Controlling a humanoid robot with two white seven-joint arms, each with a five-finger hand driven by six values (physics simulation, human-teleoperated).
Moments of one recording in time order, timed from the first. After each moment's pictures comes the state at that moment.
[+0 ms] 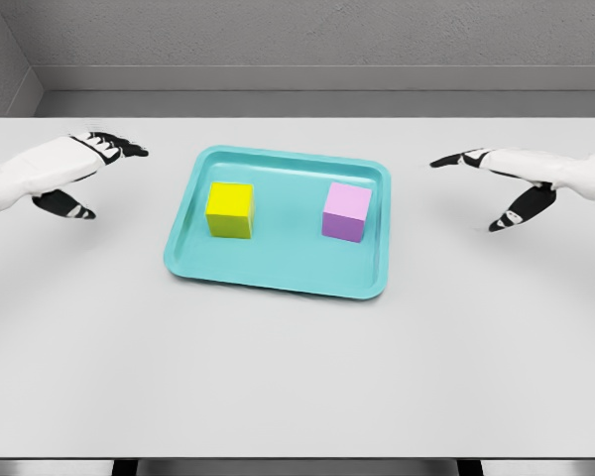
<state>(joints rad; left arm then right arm) -0.55 0.74 -0.38 -1.23 -0.51 -0.61 -0.43 -0.79 -0.85 0.81 -1.10 -0.11 -0.61 0.61</state>
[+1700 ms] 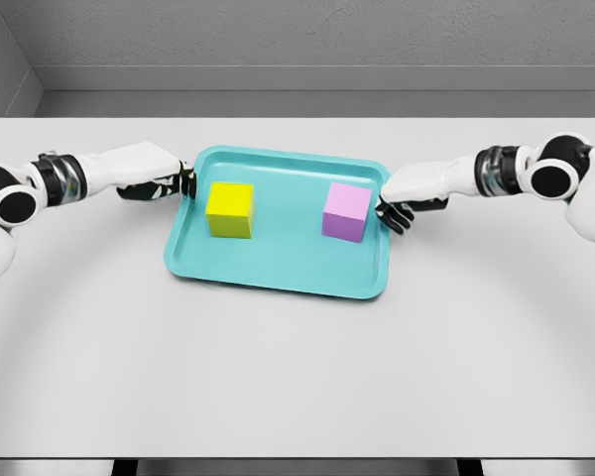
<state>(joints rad) -0.71 0.47 -0.42 -1.04 -0.63 -0.61 -0.61 -1.04 -0.58 1.12 -1.01 0.24 -0.61 0.61</state>
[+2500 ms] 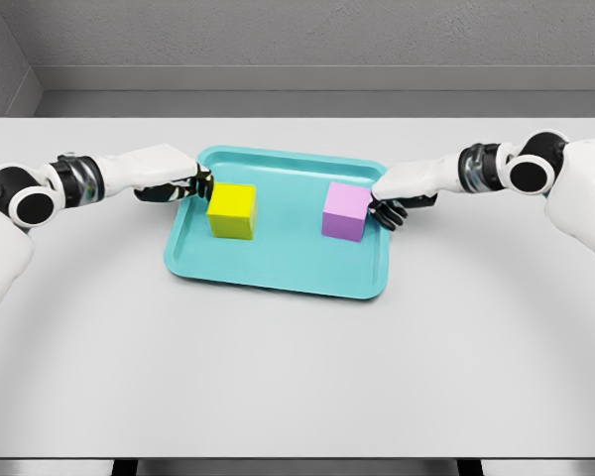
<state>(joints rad) -0.71 0.44 -0.43 -1.05 -0.63 -0.61 -0.61 -1.06 -0.50 1.12 -0.91 0.29 -0.61 0.62</state>
